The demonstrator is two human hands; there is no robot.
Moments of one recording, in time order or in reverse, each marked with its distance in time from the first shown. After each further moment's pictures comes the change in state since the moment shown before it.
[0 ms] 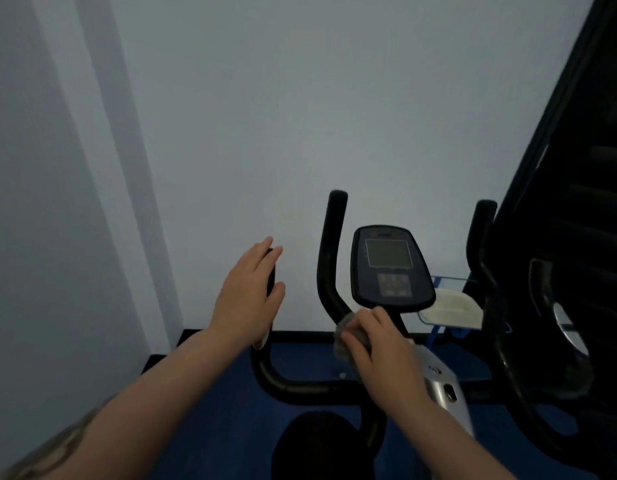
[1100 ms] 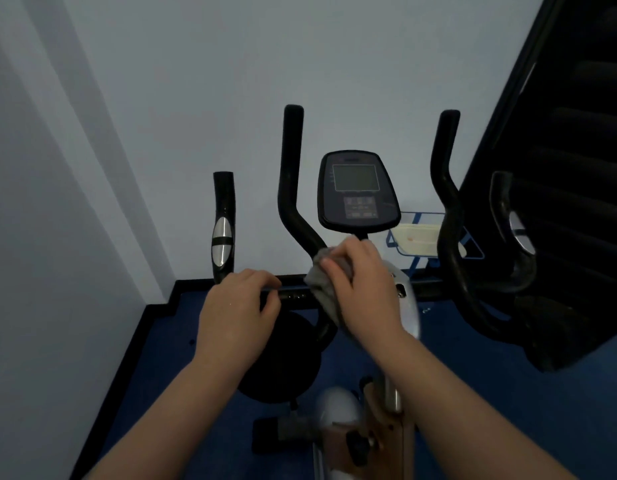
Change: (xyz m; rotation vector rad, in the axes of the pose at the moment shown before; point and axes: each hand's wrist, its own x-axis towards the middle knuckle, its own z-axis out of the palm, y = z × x) left_hand -0.116 0.073 0.026 0.031 -0.035 -0.130; right_hand -0.046 -0.007 -0.024 0.112 0.087 0.104
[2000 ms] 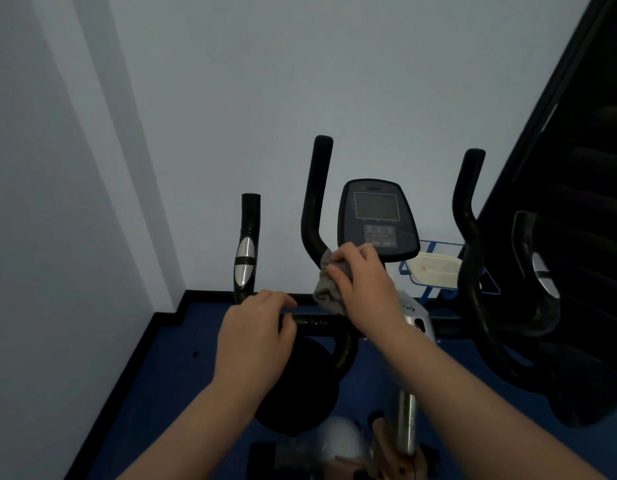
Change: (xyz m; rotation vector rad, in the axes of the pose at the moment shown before) left_hand -0.004 0.007 -0.007 -0.028 0.039 -0.051; right_hand 0.048 0.008 0.021 -0.158 -0.055 -0.095
